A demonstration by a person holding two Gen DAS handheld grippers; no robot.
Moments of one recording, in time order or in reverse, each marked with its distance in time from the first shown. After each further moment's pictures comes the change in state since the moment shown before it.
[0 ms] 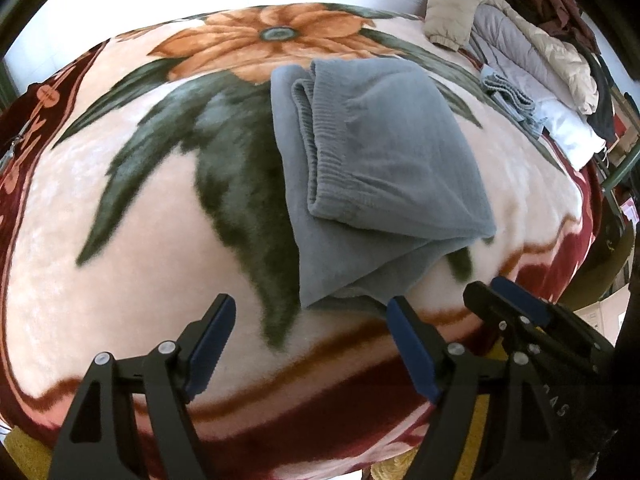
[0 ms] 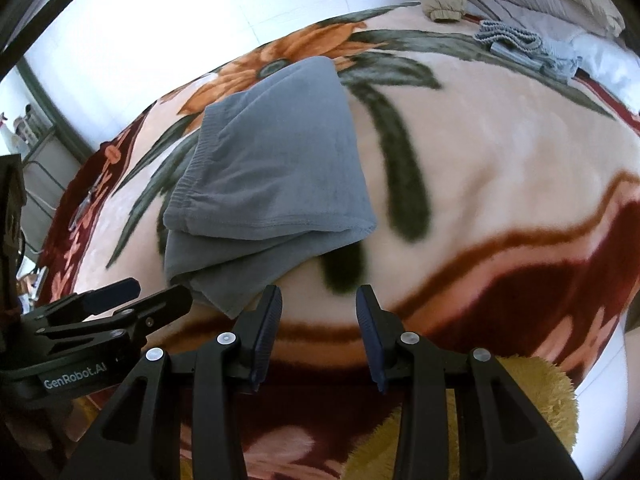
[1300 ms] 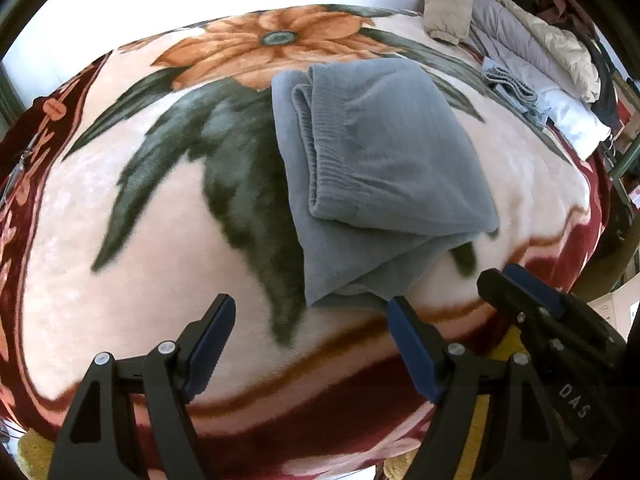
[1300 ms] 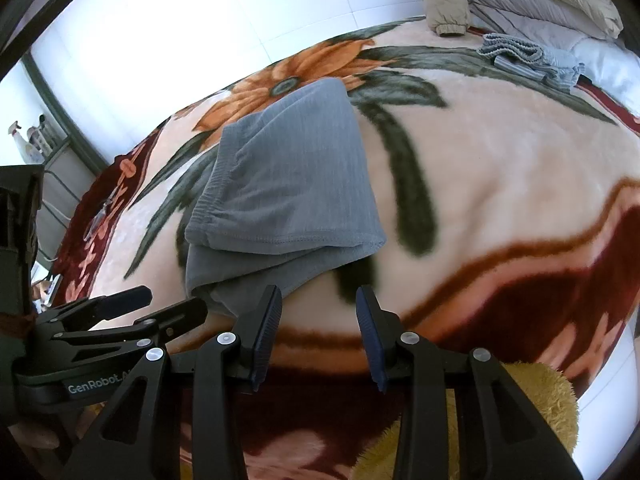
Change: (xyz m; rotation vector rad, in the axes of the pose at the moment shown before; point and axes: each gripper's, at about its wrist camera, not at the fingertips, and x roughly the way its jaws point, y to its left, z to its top) left arm -0.007 -0.007 -0.001 0.037 -0.005 0.054; right arm -0.017 0.006 -0.002 -0.005 -0.071 0.034
